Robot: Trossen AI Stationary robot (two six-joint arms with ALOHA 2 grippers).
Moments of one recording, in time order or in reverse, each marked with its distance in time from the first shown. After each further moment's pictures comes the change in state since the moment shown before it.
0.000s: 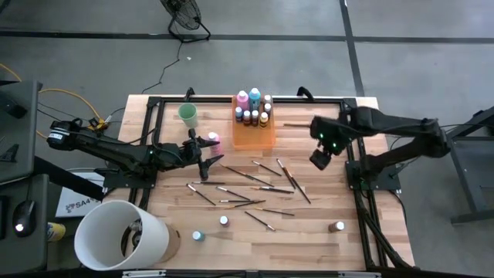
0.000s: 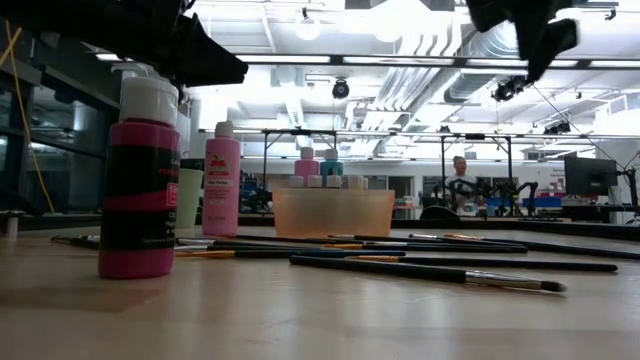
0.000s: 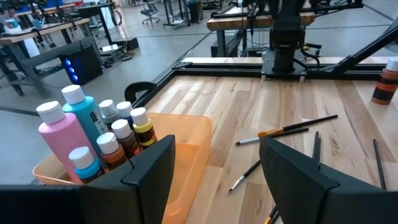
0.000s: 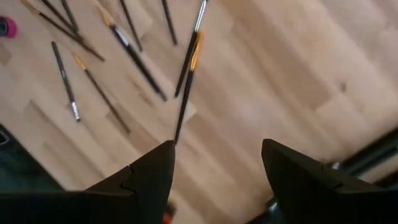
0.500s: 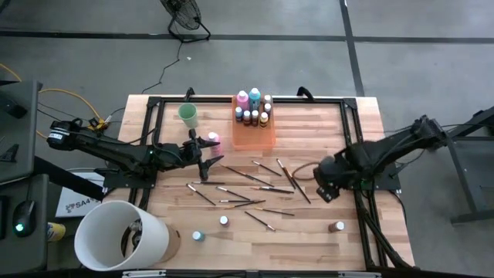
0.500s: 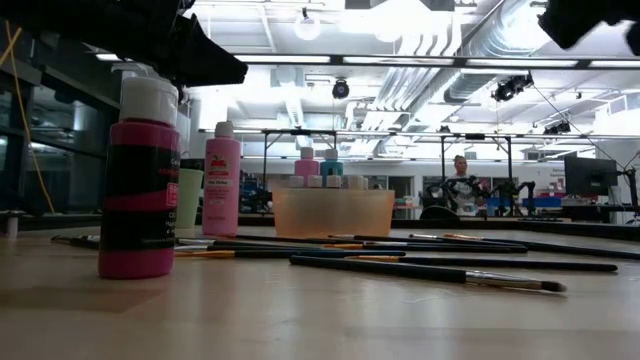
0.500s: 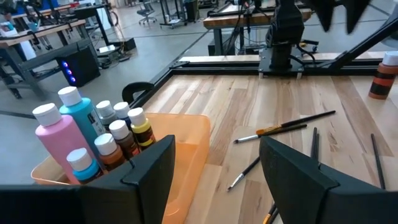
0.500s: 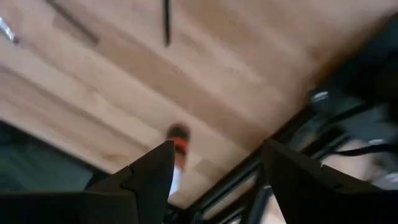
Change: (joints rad) left arm 0.000 0.000 0.000 -0.005 0.014 0.020; right arm 0.443 0.003 -0.217 0.041 -0.144 0.606
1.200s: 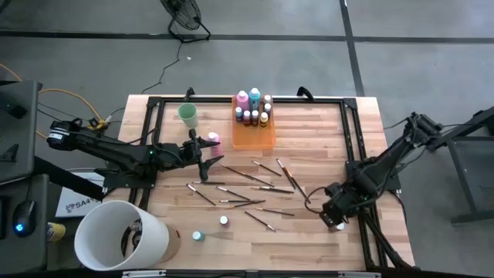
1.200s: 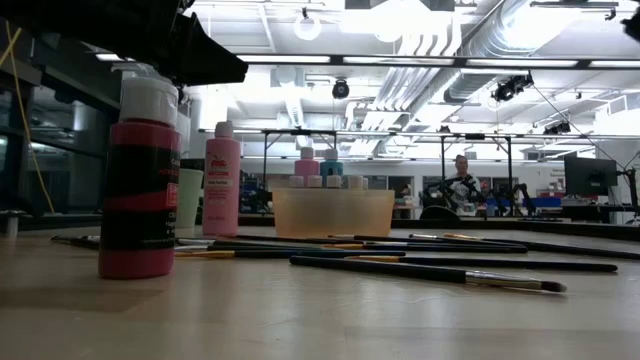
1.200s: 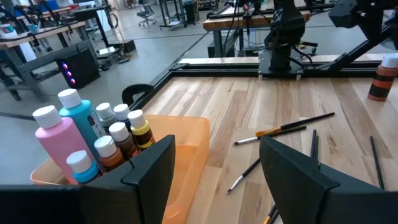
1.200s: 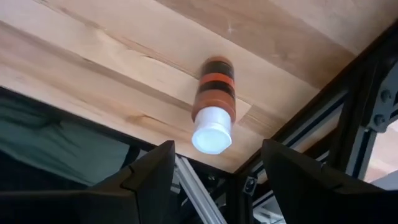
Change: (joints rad) left arm 0.000 0.000 0.000 0.008 0.002 0.005; right arm 0.334 0.029 -0.147 0.354 -0.108 0.536
